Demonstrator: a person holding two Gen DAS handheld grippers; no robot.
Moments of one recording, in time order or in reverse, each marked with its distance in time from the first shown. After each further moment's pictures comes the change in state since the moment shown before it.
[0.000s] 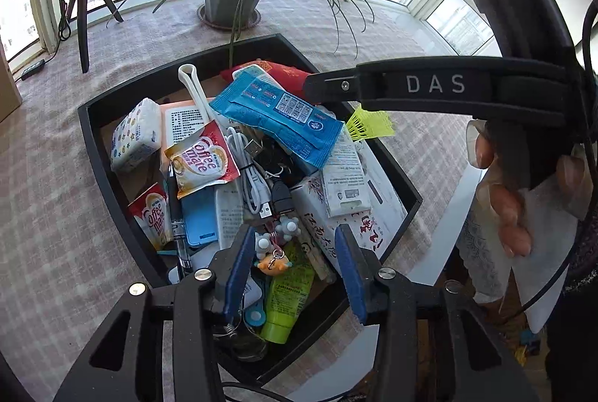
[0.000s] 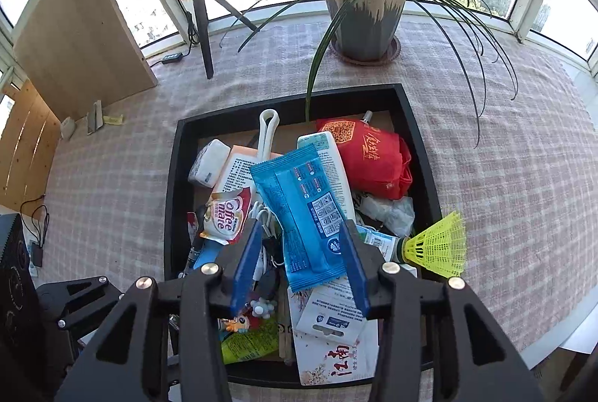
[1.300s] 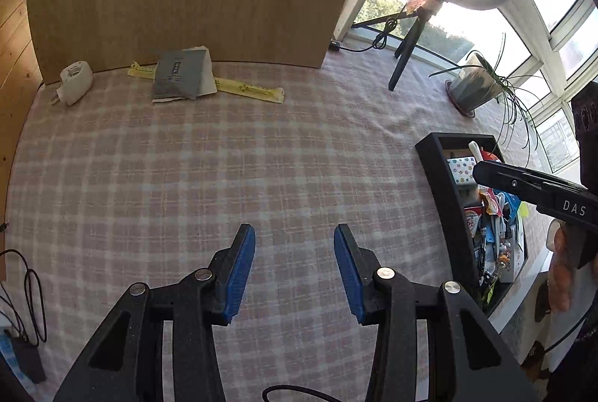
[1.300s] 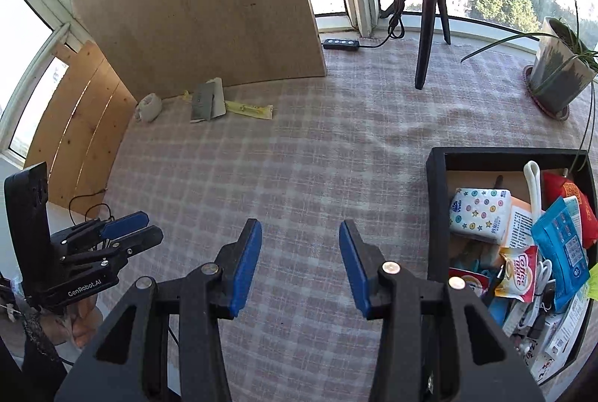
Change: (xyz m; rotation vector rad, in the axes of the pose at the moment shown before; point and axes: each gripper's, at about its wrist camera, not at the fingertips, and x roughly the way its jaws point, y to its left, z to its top) left arm -0.184 0.353 -0.104 -0.411 -0.153 0.281; right arm 0.061 0.296 0.041 -0.131 0.025 0.199
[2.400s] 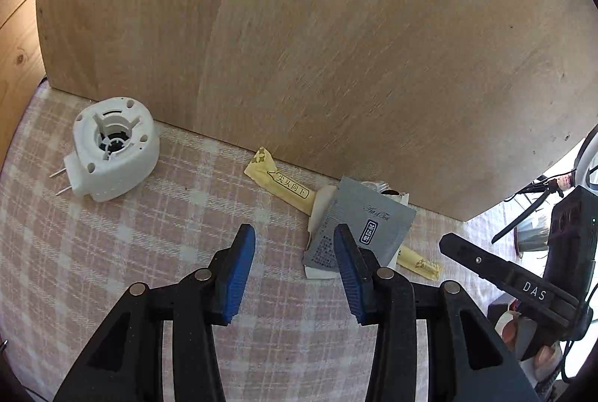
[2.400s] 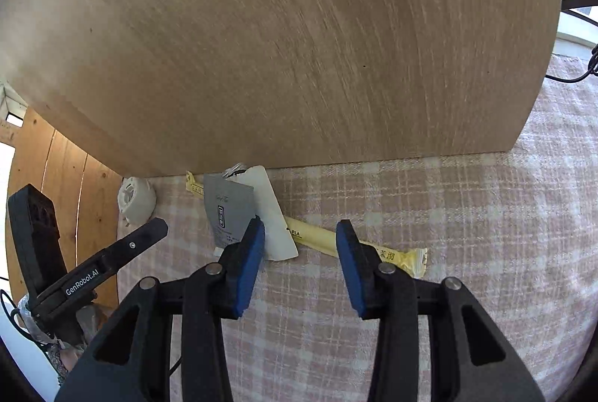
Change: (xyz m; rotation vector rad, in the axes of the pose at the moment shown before) left arm 0.118 0.201 0.160 -0.313 -0.033 -0.020; right arm 0.234 0.095 0.164 0.170 0.062 0.107
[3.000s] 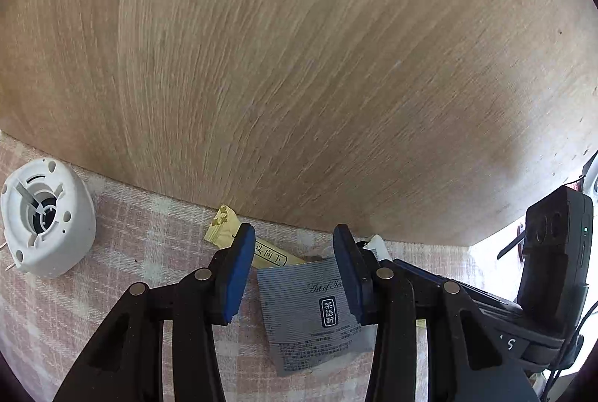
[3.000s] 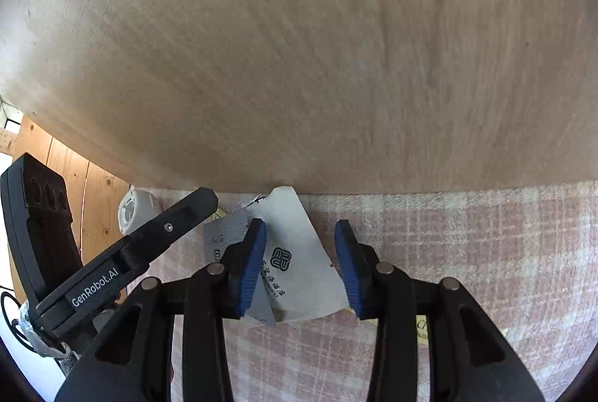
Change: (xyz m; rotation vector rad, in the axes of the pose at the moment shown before) left arm 0.040 -0.015 0.016 0.063 -0.029 -0.034; right arm 0.067 0.025 0.015 -0.029 0.052 0.098
